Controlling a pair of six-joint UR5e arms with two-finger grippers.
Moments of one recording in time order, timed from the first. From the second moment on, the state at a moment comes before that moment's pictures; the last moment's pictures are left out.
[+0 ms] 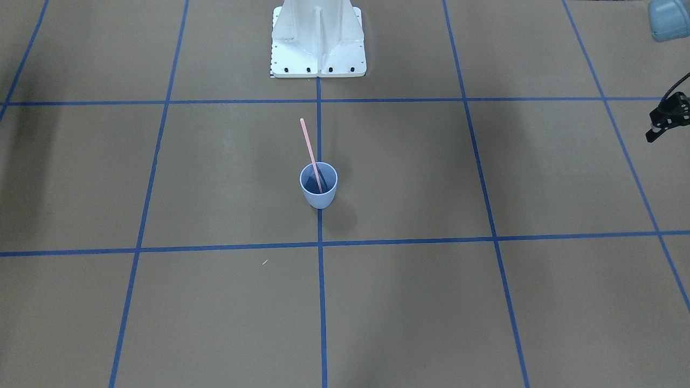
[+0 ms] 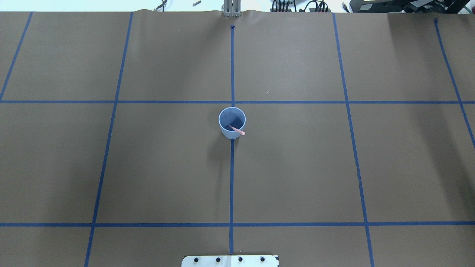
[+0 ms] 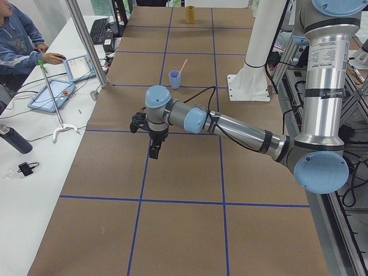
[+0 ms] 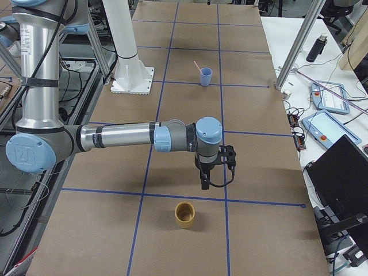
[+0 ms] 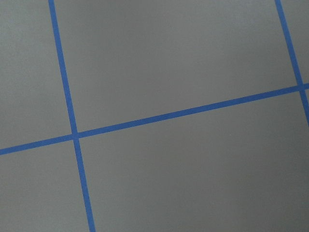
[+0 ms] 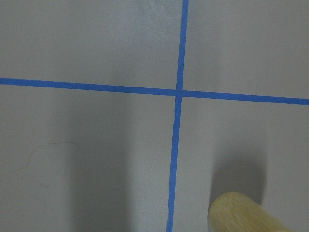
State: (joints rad) left arm -1.36 -1.57 -1.90 -1.59 -2.30 -0.18; right arm 1.53 -1.64 1.76 -1.60 2.32 0.03
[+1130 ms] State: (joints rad) left arm -1.36 -1.58 -1.88 -1.60 -2.30 -0.17; right arm 1.53 -1.64 1.76 -1.60 2.33 0.03
